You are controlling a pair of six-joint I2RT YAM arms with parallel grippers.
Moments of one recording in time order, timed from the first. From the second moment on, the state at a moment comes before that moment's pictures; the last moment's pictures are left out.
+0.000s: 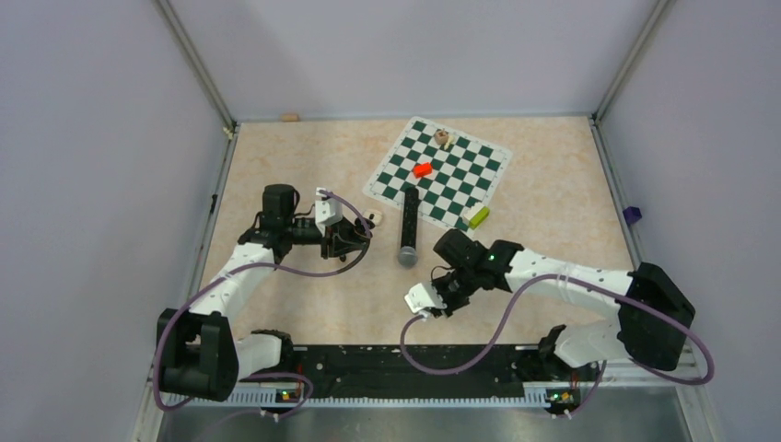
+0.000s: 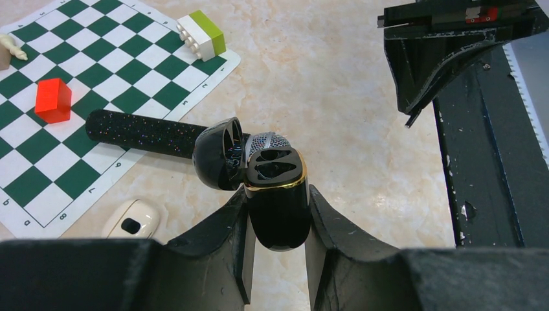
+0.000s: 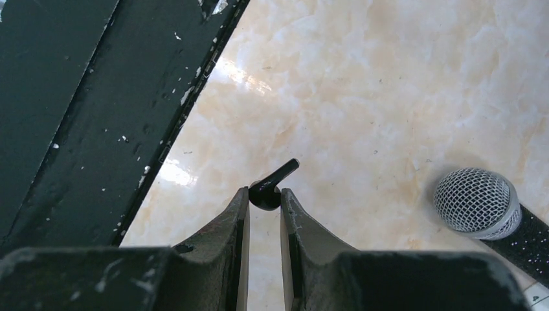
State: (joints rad) left arm -0.15 1.19 0.70 -0.18 1.24 0.64; right arm 0.97 1.33 0.81 -0.62 -0.55 -1.08
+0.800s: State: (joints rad) left arm -0.16 1.17 0.68 -0.18 1.24 0.63; right arm 0.74 1.36 1.04 -0.74 -1.11 -0.81
